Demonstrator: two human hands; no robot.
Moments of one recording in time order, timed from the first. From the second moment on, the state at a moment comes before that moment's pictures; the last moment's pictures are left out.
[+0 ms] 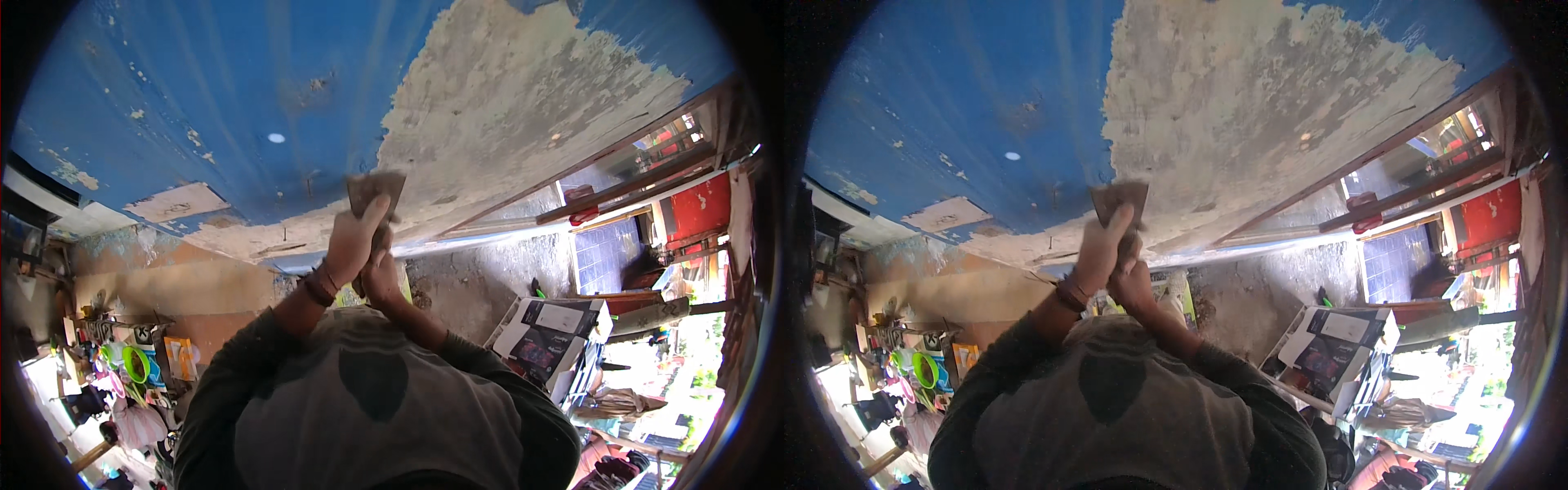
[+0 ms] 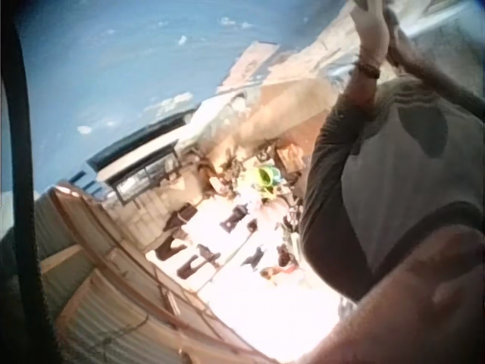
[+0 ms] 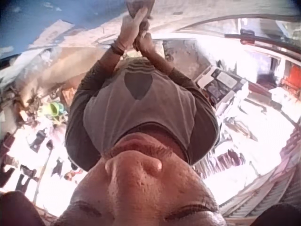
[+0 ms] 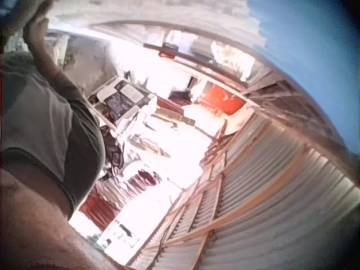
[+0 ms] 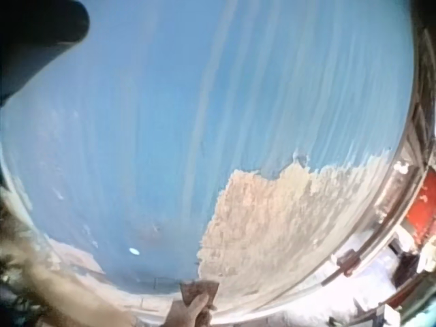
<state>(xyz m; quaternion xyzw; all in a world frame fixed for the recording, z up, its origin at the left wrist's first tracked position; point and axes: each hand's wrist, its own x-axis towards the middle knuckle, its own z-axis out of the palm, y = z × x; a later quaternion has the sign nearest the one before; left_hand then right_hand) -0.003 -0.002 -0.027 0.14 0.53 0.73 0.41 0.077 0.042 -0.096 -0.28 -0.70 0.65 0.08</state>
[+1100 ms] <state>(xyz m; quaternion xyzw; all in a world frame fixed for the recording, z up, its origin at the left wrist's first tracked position) 0.003 -0.007 -0.025 0.14 0.51 0.73 0.42 0.095 0.044 -0.100 -0.30 -0.57 0.76 0.05</state>
